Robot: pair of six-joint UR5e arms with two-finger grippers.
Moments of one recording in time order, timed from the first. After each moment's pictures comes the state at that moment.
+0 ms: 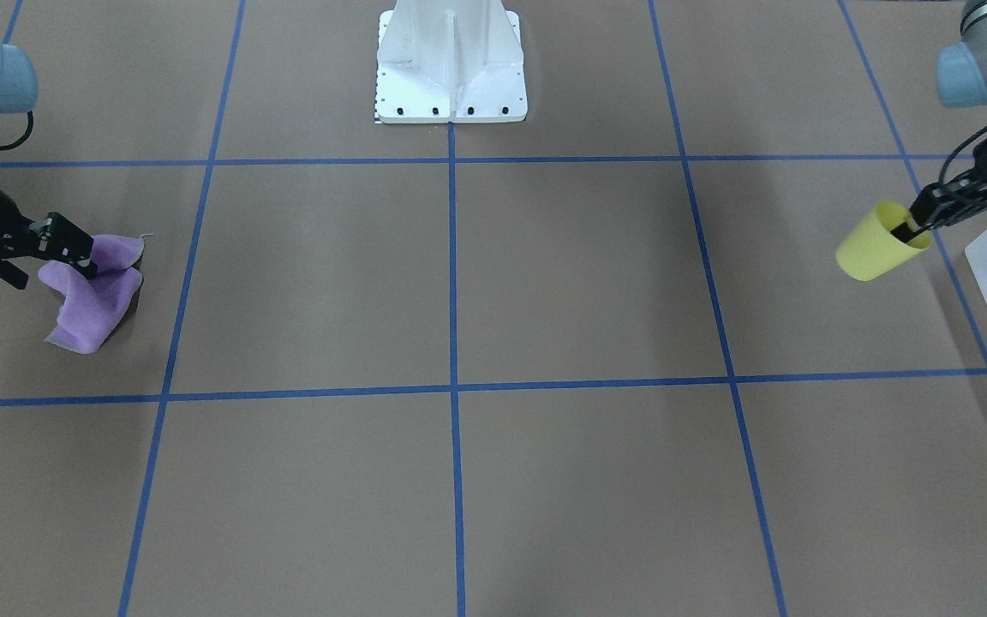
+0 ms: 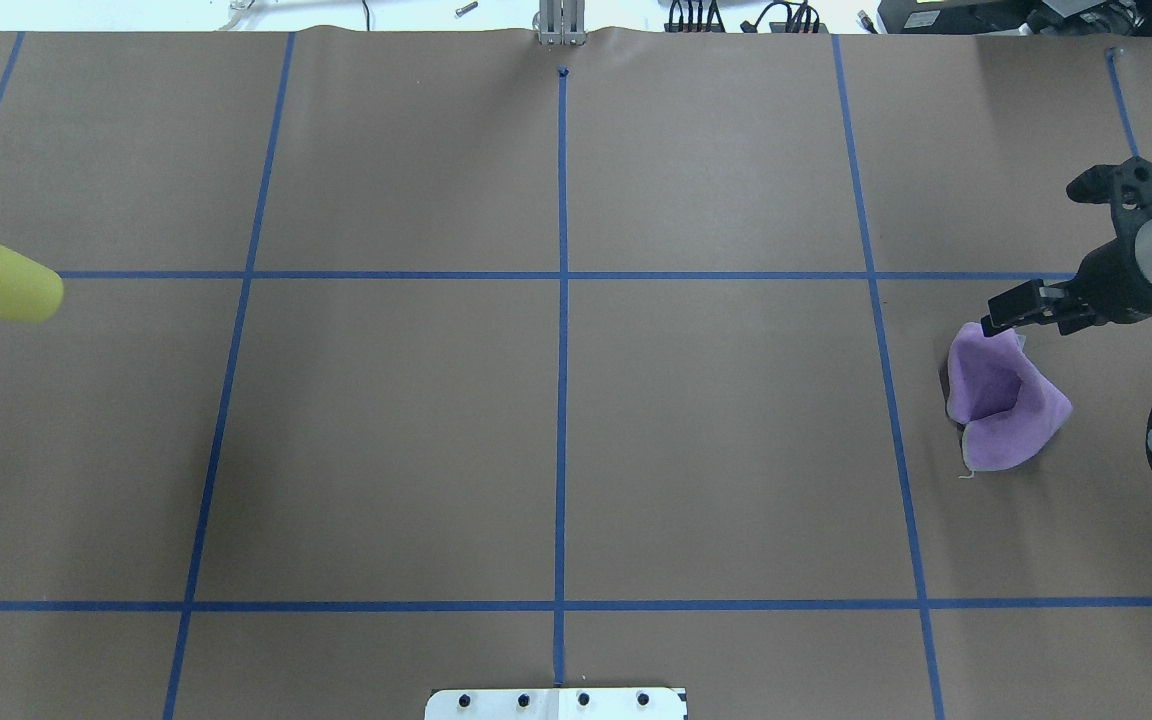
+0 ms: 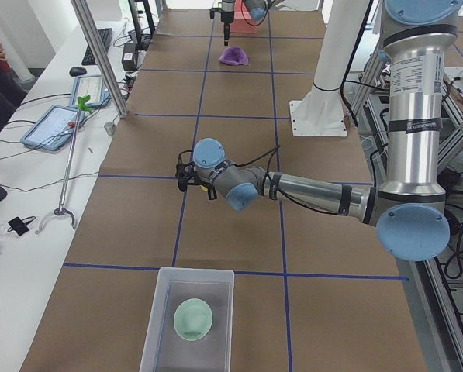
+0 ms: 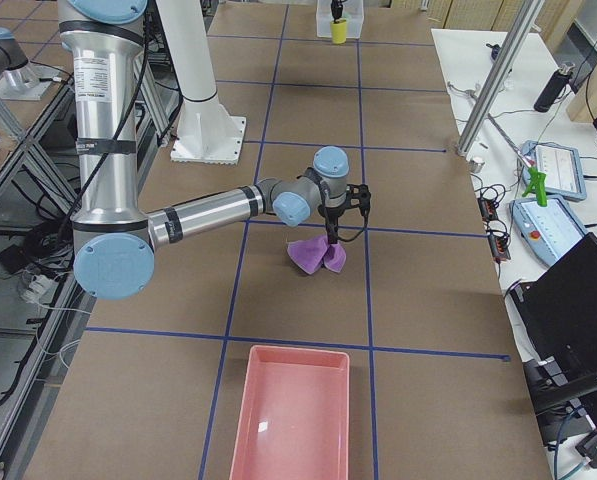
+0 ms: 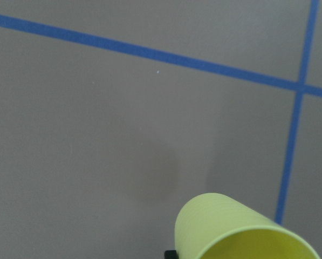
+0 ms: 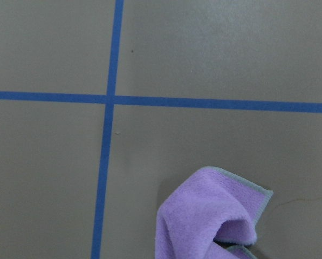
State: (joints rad) left arm -1.30 -1.52 -1.75 -2.20 -2.54 -0.99; right arm 0.98 -1.58 1.81 -1.16 2.21 0.78
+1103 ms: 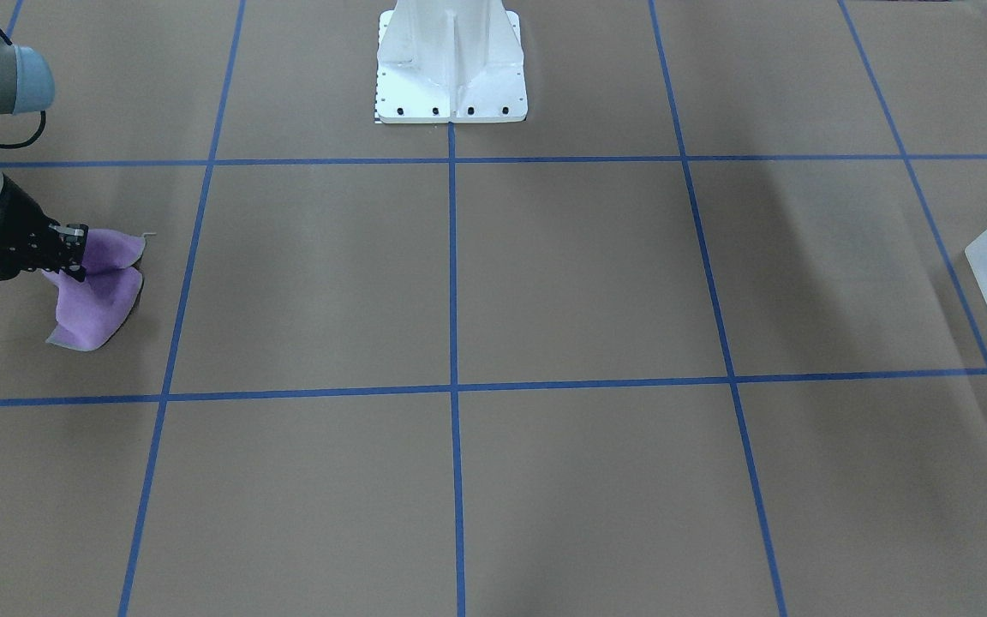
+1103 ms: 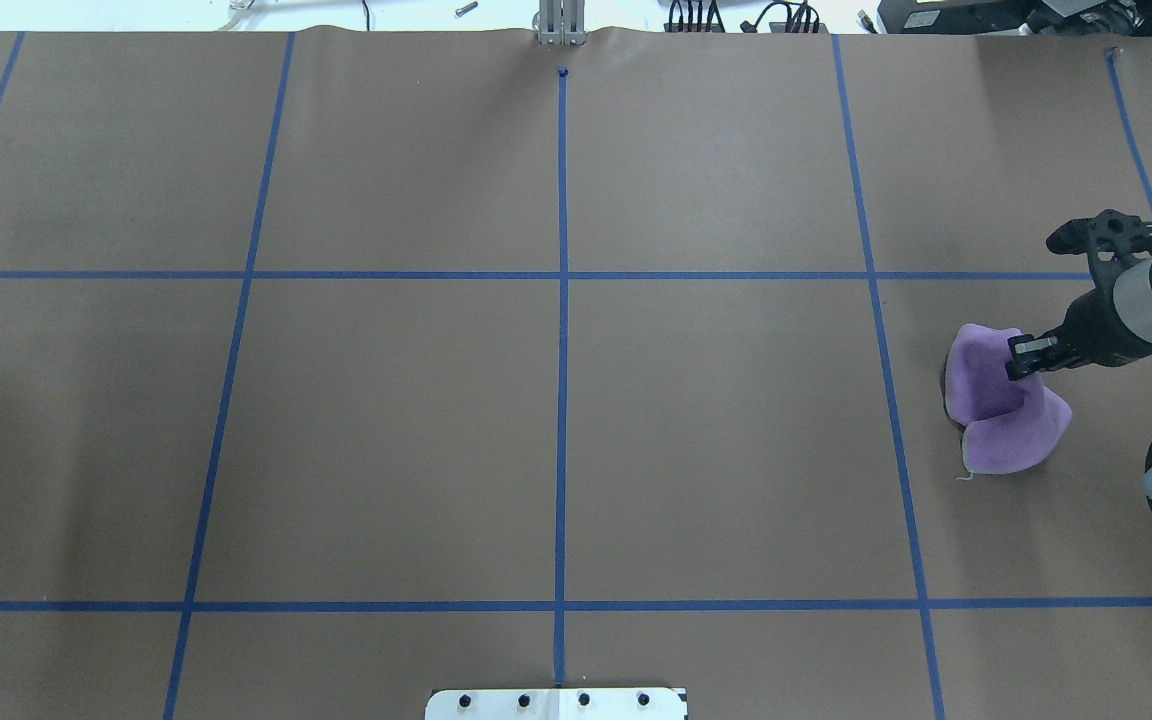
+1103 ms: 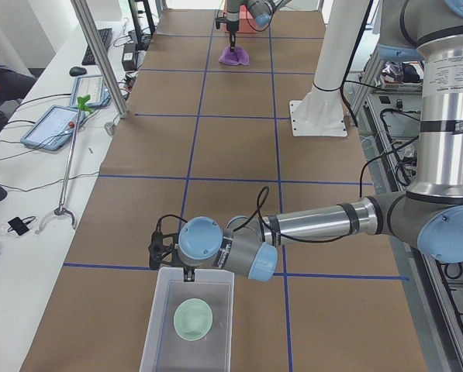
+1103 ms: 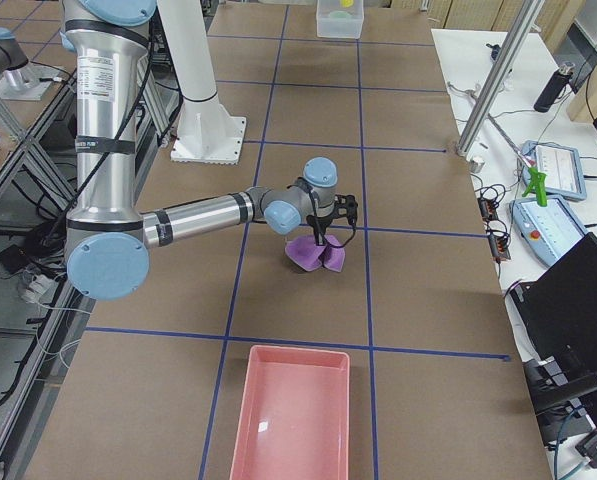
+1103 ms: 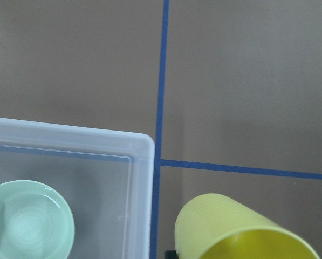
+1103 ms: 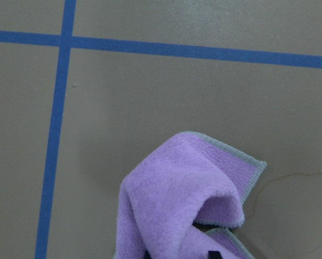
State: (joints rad) left arm -1.71 -1.57 -1.32 -2.05 -2.55 -0.12; right arm 0.96 -1.64 1.85 -1.14 2.20 0.76
